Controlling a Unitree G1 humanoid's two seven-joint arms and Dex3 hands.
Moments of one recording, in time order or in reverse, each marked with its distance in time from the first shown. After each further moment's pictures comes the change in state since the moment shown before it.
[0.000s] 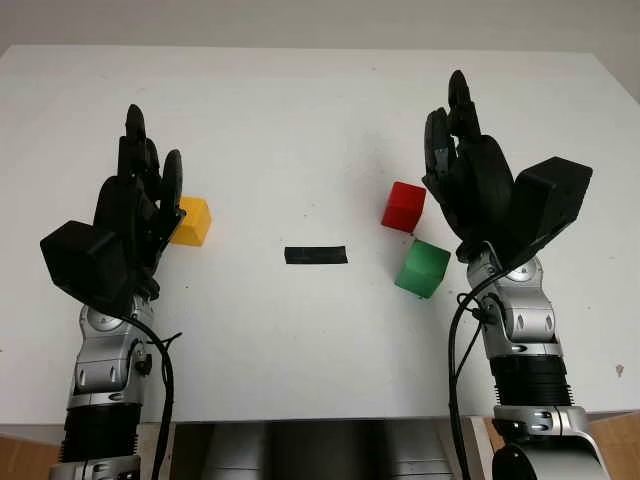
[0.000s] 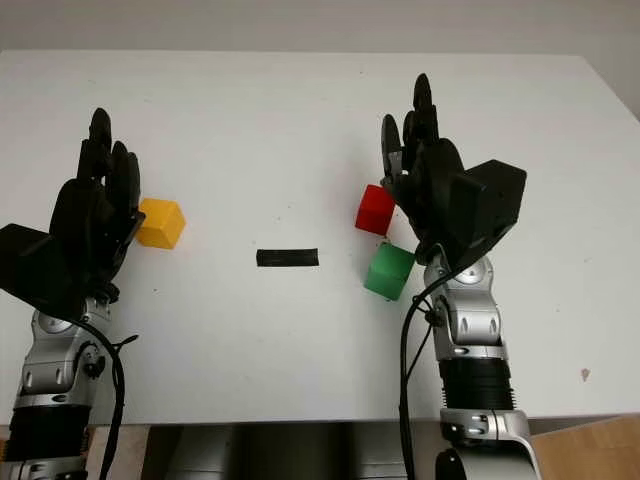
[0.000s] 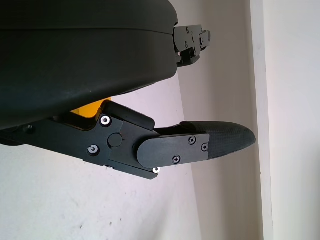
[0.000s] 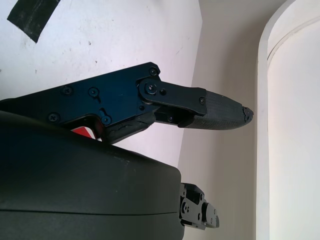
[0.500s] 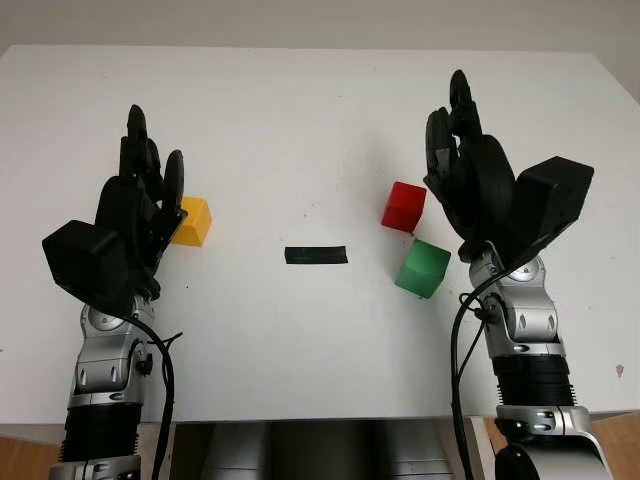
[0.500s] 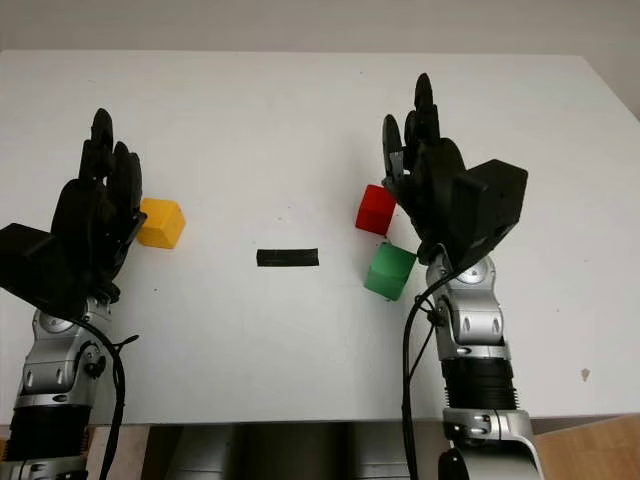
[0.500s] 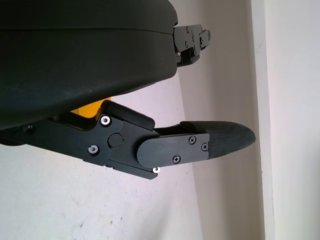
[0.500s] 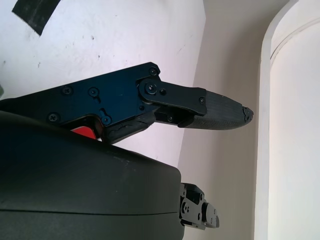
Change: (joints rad) left arm -0.007 0.000 -0.005 0.000 0.004 0.011 0.000; right arm -0.002 -0.035 -0.008 0.000 0.003 0.002 0.017
